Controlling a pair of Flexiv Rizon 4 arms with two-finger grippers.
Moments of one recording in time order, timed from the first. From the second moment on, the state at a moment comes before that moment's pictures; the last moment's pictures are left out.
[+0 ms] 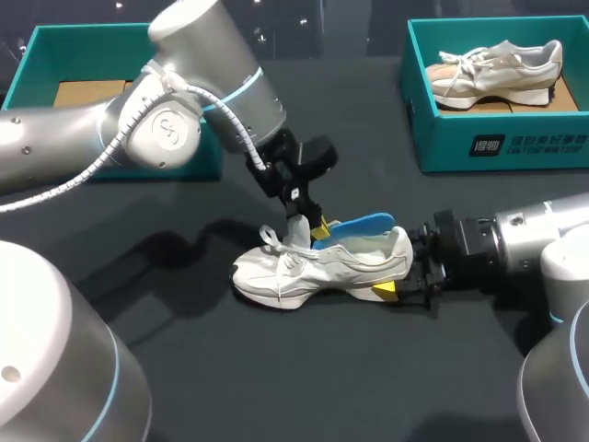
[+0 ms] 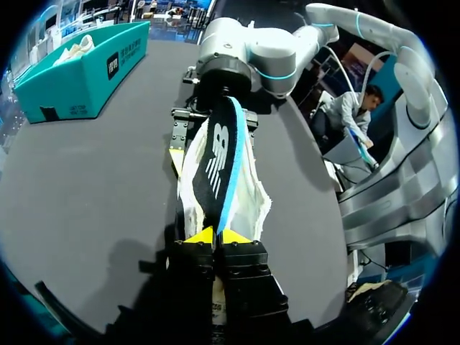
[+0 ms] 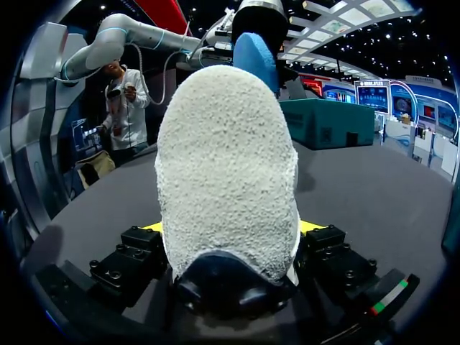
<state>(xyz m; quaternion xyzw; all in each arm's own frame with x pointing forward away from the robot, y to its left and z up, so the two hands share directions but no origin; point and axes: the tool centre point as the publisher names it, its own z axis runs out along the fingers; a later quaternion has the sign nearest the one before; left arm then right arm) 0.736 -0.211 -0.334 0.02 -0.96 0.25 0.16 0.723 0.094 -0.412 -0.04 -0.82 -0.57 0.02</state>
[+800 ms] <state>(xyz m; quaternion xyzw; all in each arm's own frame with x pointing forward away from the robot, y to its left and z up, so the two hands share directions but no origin) 0.729 -0.247 -0.327 -0.01 -0.97 0.21 0.06 0.723 0.091 -0.412 -0.04 -0.82 -0.57 0.02</state>
